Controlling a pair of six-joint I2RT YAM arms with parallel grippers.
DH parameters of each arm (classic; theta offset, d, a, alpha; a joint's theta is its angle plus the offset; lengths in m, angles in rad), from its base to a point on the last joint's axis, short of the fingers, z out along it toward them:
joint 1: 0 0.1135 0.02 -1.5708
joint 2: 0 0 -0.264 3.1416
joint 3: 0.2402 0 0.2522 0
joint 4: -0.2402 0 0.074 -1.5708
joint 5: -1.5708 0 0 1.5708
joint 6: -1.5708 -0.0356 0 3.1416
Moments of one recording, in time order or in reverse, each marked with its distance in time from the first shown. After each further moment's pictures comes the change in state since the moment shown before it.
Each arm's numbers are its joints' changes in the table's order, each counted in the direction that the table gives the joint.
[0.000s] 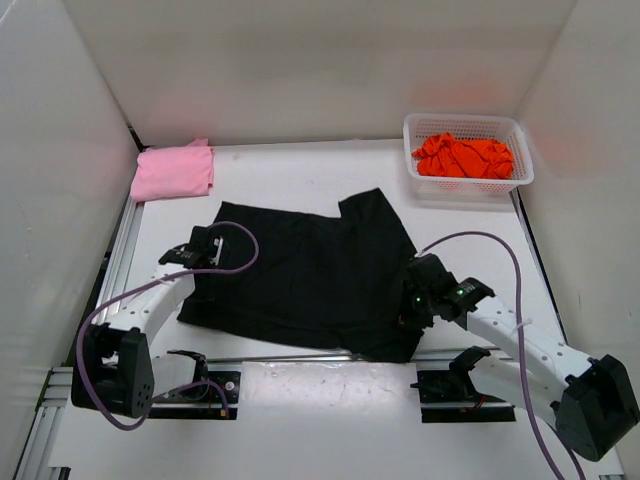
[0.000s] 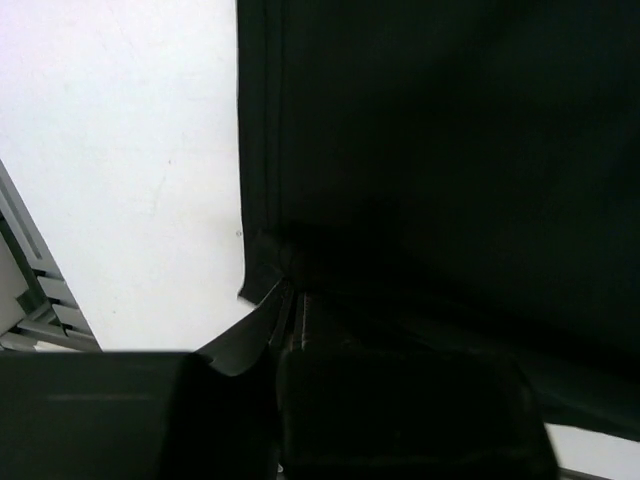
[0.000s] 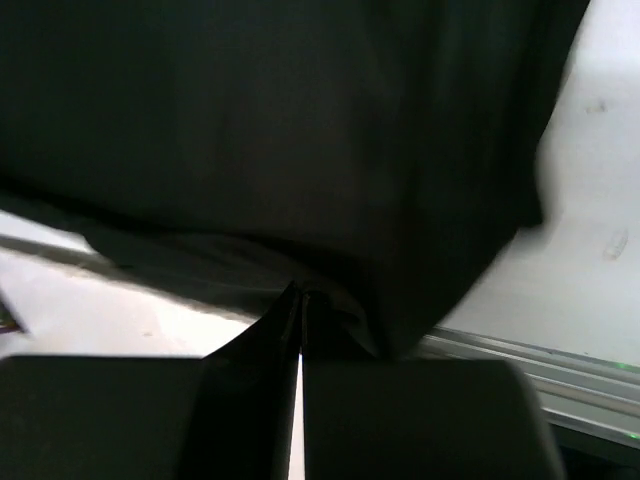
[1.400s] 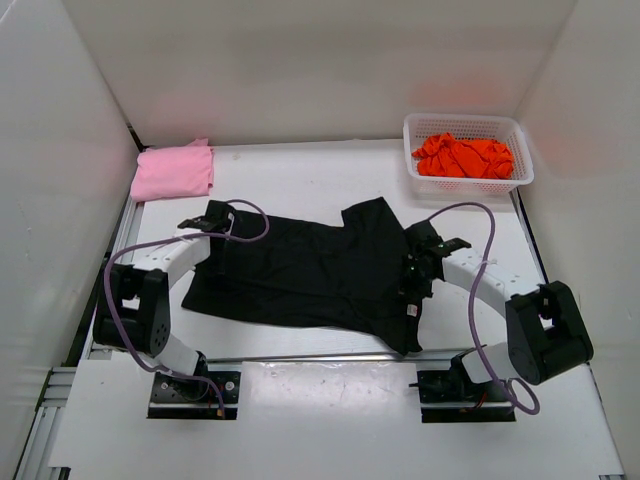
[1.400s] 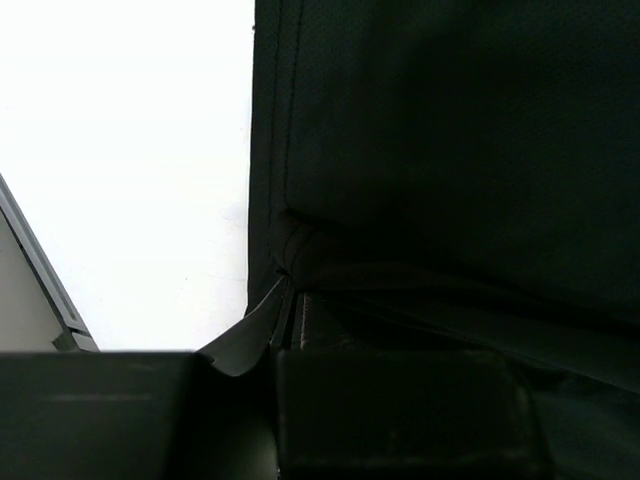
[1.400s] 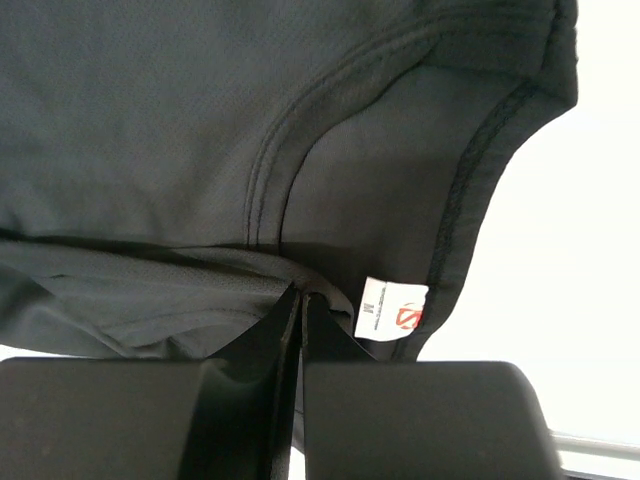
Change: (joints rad) left arm -0.016 0.323 0.208 0.084 0.045 0.000; right arm -0.198 0.456 0.211 0.051 -0.051 0.174
